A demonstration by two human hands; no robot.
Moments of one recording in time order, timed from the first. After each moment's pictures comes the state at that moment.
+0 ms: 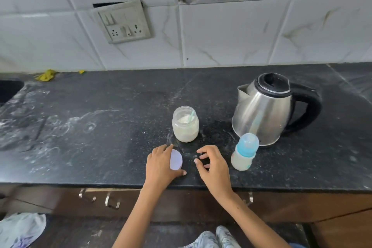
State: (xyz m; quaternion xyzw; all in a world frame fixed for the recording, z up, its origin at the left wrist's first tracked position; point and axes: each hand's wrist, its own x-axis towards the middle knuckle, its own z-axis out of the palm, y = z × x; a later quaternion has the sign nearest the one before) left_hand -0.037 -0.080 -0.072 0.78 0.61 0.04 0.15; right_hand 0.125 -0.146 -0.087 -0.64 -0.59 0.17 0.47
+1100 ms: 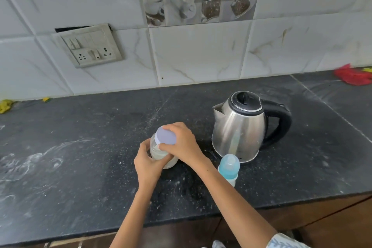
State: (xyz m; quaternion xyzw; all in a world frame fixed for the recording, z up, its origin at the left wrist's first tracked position) left_hand 0.009 -0.020 -0.061 0.59 0.56 0.46 0.36; right_hand 0.140 -0.025 -0.006 -0.67 -0.60 0.27 0.35
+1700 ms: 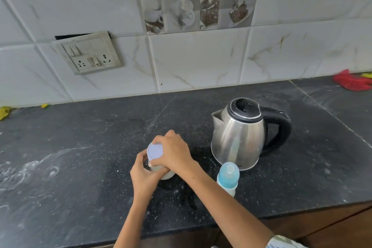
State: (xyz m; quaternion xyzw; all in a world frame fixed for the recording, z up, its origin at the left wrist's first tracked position) left_hand 0.004 -0.018 -0.068 0.57 0.55 0.46 0.40; right_hand 0.119 -0.011 0.007 -0.70 -0.67 0.18 0.17
